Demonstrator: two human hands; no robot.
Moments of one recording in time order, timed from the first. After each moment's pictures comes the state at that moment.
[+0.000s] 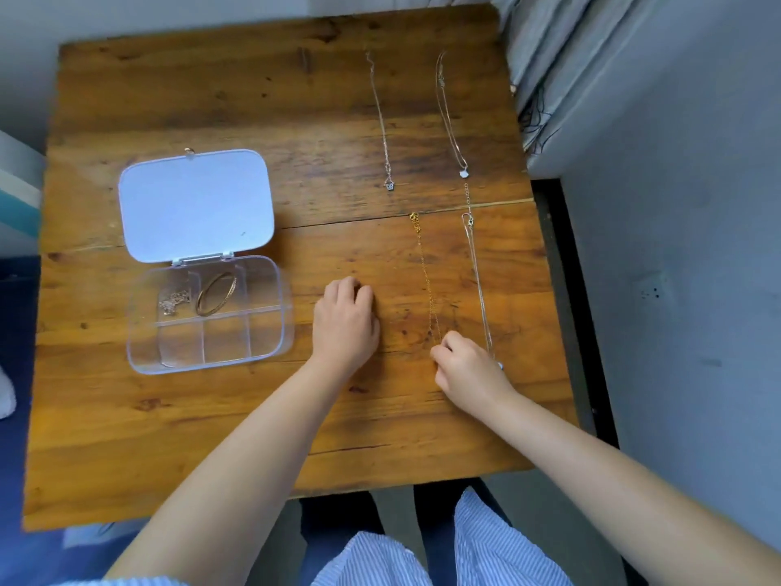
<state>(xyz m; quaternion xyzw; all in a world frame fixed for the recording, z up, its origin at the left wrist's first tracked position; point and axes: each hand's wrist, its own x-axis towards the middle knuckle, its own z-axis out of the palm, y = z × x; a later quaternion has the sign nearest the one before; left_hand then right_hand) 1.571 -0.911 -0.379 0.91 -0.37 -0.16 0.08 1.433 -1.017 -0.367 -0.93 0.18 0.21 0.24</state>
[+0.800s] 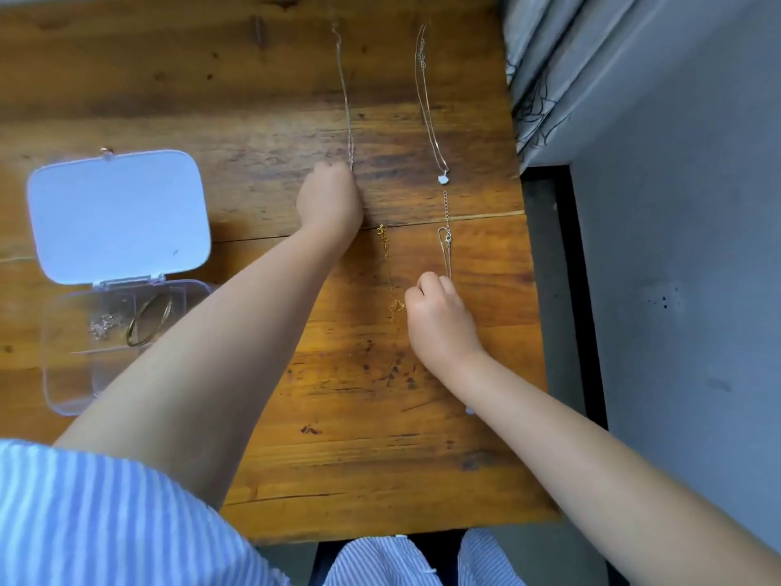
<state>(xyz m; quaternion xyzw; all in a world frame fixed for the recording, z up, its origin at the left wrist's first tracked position) 1.674 -1.063 -0.380 0.96 -0.19 -0.18 0.07 1.502 -1.077 -0.374 -0.95 0.21 0.07 0.20</state>
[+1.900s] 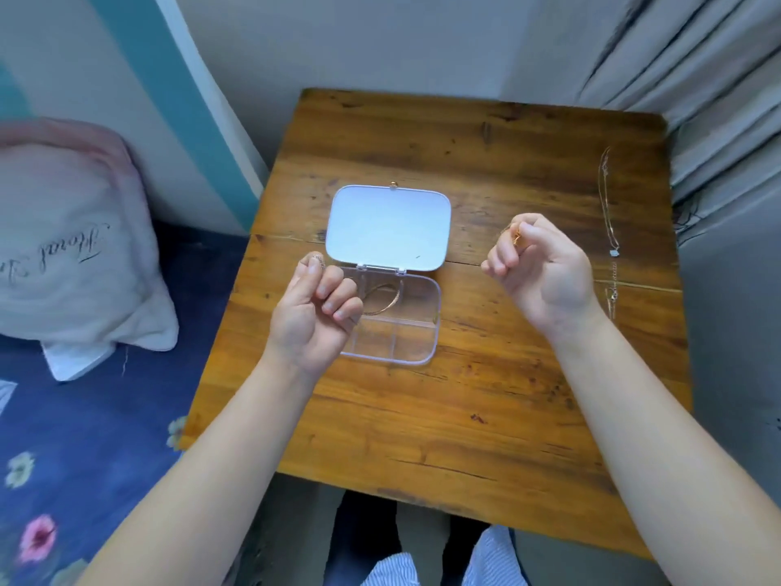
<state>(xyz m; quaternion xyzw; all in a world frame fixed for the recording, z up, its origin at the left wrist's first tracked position) 1.655 -0.759 -0.257 0.32 0.14 -0.28 0.89 1.602 -0.969 -0.243 -0.43 0.20 -0.06 0.88</state>
